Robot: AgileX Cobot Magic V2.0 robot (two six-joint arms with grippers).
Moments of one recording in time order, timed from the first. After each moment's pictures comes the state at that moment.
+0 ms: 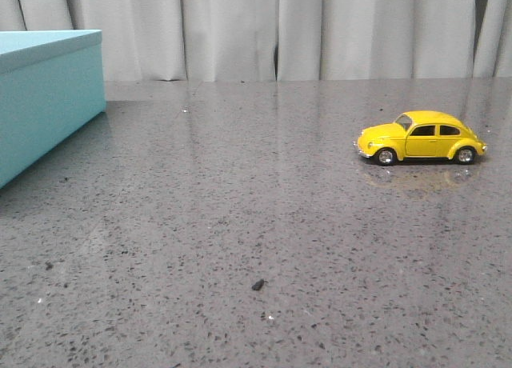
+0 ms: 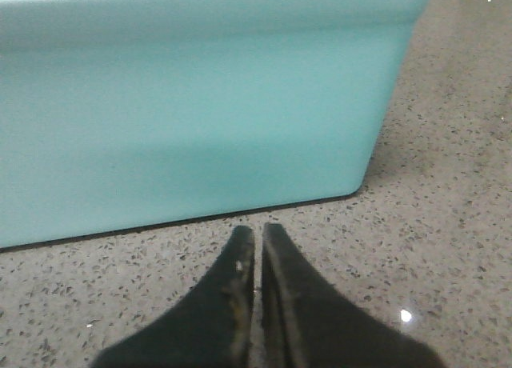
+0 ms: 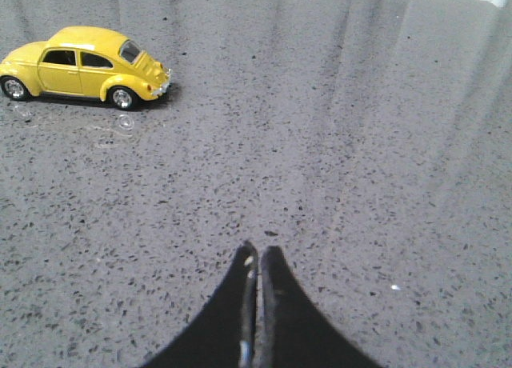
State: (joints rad) left arm -0.20 0.02 0.00 -0.17 0.32 0.19; right arm -0.06 -0.01 0.01 0.08 0.34 -0.17
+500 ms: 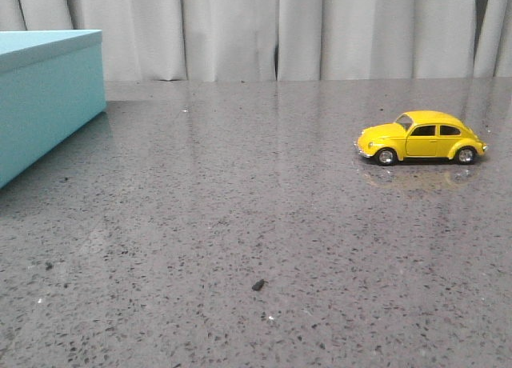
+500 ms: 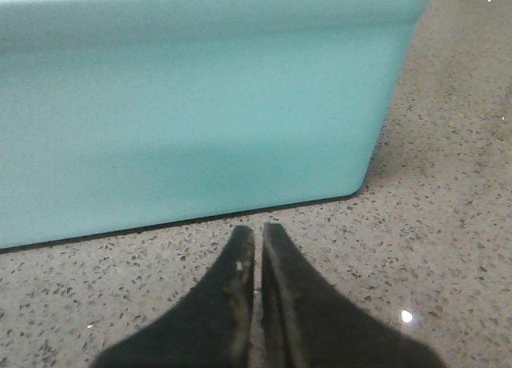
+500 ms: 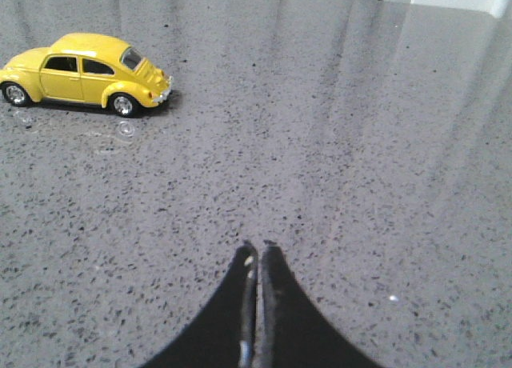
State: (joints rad) left arm -0.20 0.02 0.00 -0.17 0.31 0.19; right arm -0.06 -0.01 0.01 0.06 0.32 -0.17
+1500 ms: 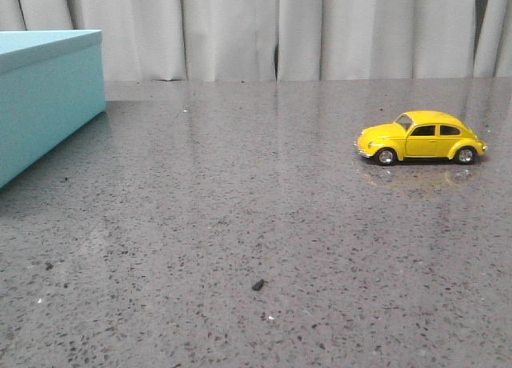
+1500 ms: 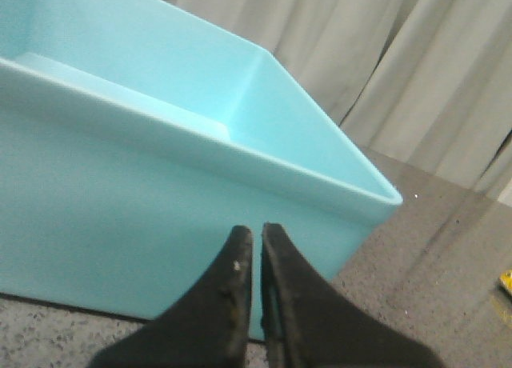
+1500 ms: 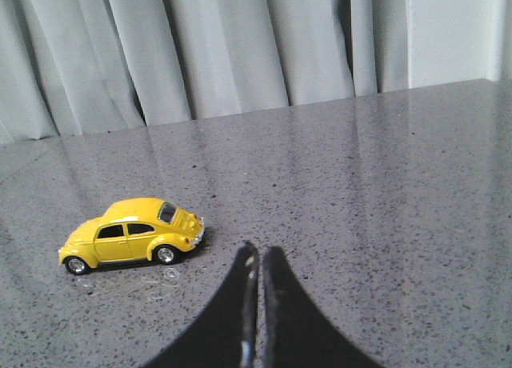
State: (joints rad) left arm -0.20 0.02 0.00 -0.62 0.08 0.19; right arm -0.06 -0.01 0.01 0.32 0.08 -0.17
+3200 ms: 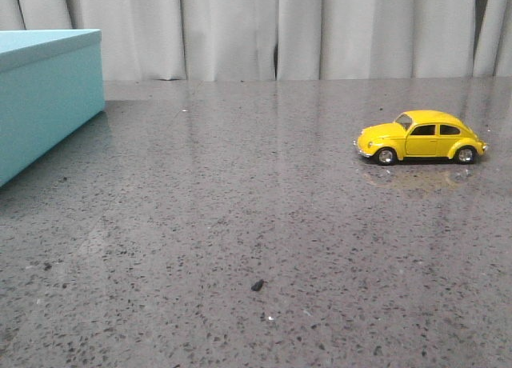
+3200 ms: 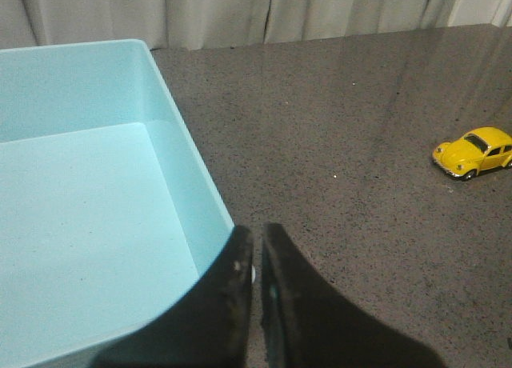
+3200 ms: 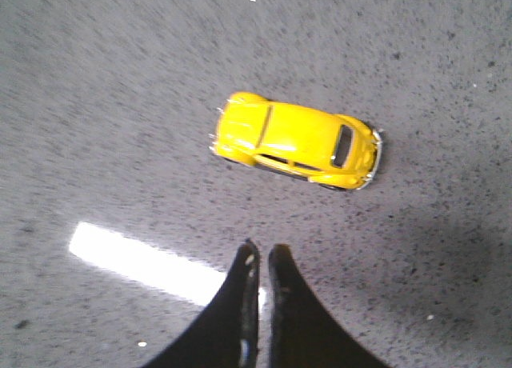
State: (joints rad) left arm -0.26 0.45 -0.63 -0.37 0.61 0.31; right arm 0.14 1.24 -1.22 0.26 1.08 -0.16
